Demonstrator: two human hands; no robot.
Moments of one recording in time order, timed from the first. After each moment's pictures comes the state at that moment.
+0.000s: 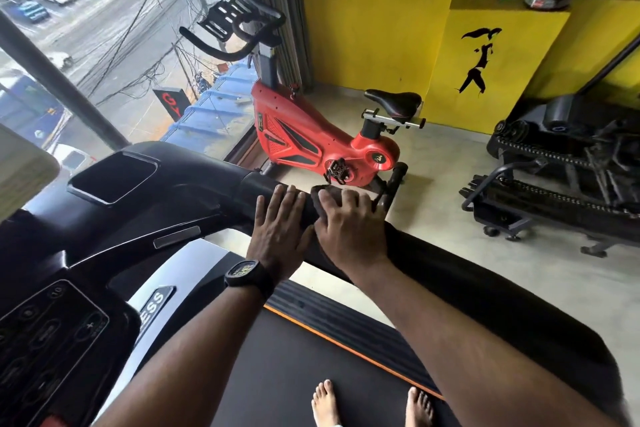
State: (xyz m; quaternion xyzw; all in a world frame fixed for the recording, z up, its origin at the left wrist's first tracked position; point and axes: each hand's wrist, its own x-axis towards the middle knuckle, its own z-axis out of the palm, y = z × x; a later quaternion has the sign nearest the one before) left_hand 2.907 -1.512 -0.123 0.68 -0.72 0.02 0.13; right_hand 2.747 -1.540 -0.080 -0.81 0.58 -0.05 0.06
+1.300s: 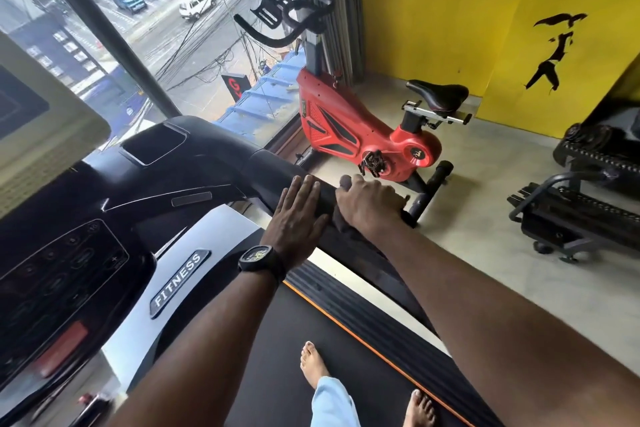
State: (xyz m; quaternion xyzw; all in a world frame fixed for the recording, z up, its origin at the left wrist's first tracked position) left_hand 2.850 -1.495 -0.116 0.73 -0.67 -0.05 0.13; right_hand 2.707 -1.587 -0.073 -0.79 0.58 0.01 0.21
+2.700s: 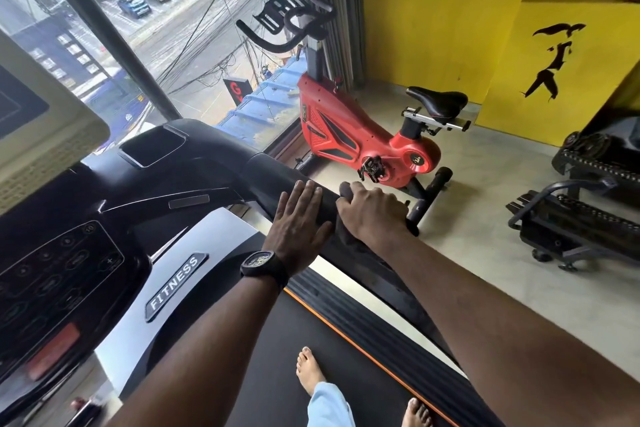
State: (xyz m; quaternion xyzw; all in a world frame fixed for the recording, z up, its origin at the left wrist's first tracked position) left_hand 2.840 -1.498 -0.120 0.74 -0.66 -0.04 0.11; right_hand 2.691 -1.584 -0.076 -0.81 0.55 -0.01 0.21
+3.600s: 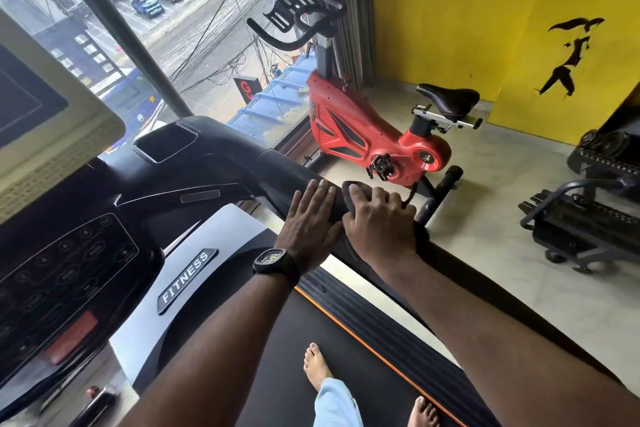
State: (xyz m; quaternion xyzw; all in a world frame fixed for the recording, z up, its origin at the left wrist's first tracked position) left_hand 2.828 -1.493 -0.113 0.74 -0.67 -0.04 0.09; right_hand 2.676 -1.543 -0.085 -0.85 0.51 -0.05 0.08
